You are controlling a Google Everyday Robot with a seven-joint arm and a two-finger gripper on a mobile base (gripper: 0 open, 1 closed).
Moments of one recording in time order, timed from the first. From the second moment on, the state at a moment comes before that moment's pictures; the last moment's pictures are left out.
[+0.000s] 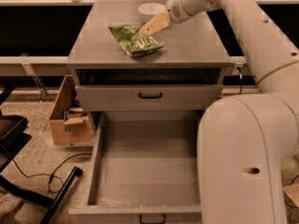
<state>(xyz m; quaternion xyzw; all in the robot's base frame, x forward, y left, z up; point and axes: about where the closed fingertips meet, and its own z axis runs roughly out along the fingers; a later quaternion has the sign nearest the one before) 0.824 -0.038 0.931 -0.43 0.78 0.16 0.42</state>
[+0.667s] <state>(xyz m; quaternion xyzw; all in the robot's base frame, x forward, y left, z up) 0.831 0.013 0.919 -0.45 0.79 0.16 0.38</state>
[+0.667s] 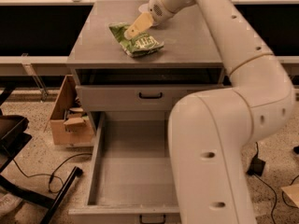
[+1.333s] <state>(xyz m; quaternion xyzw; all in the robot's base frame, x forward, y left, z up) 0.852 0.009 0.863 -0.44 0.83 0.13 0.33</state>
